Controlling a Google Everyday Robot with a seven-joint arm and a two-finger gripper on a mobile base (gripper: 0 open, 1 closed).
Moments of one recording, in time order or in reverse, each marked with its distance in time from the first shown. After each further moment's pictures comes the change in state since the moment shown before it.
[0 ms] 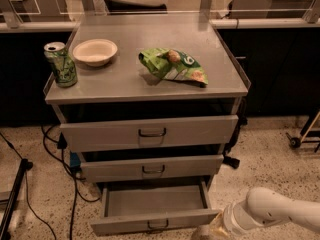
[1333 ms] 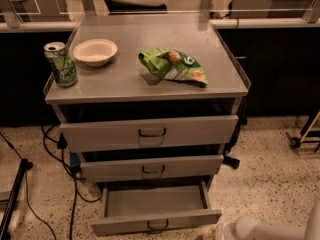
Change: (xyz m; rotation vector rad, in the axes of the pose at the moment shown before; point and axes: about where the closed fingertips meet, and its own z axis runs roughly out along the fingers) arm 0.071 -0.023 0.146 0.091 -0.035 -0.130
